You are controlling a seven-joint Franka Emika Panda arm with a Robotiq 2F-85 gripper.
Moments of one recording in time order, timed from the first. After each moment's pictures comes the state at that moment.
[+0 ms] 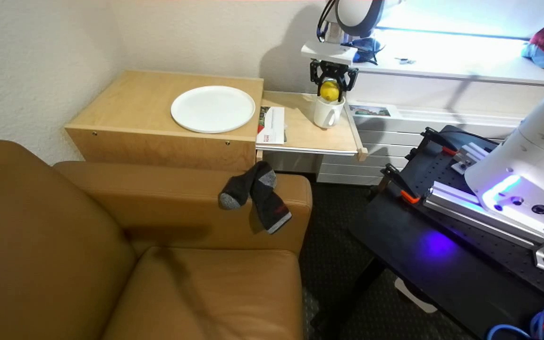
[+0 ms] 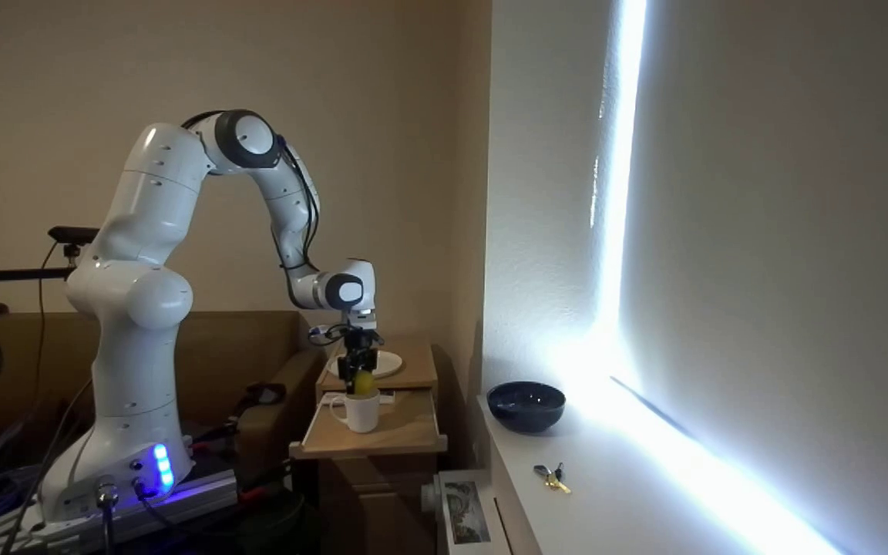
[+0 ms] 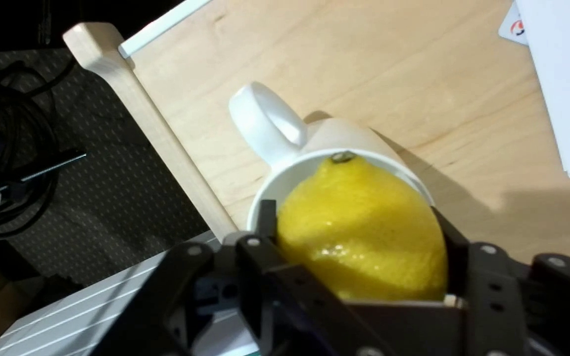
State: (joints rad) arm 0.14 0.34 -0.11 -2.39 -0.08 2.68 1.40
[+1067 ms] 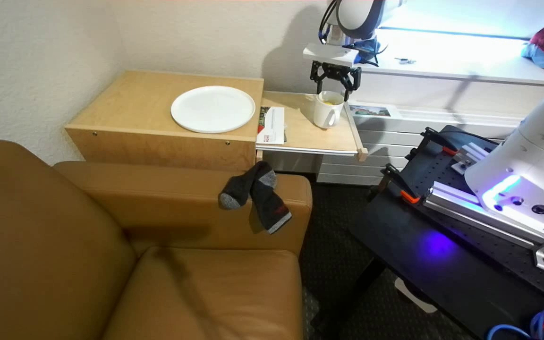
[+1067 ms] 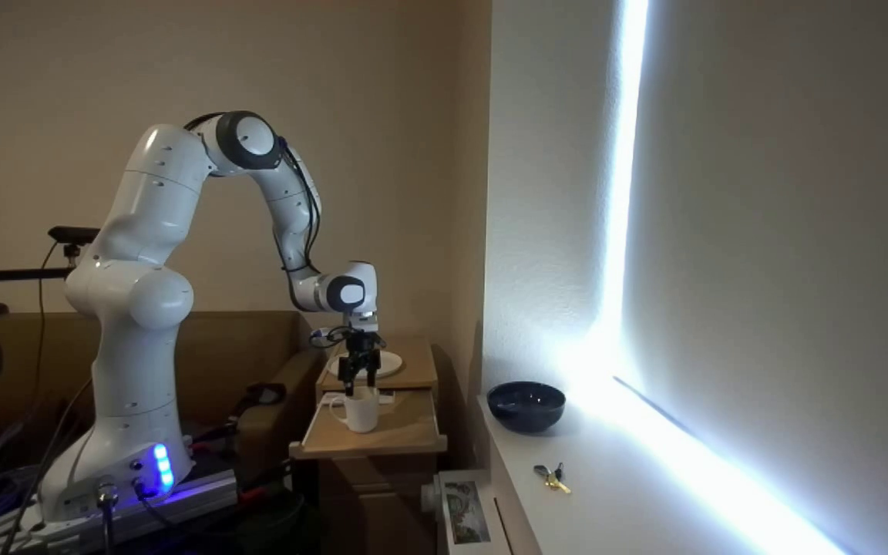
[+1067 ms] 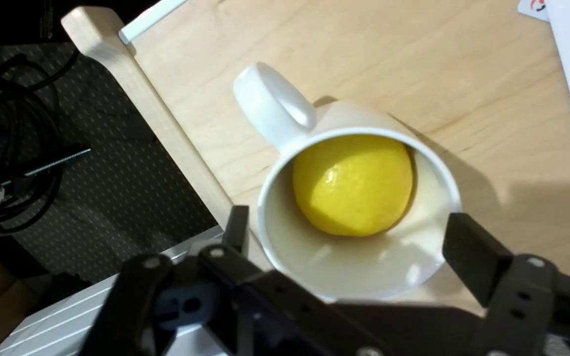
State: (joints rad) arm 0.15 0.35 -0.15 -2.39 -0.08 2.68 1.40
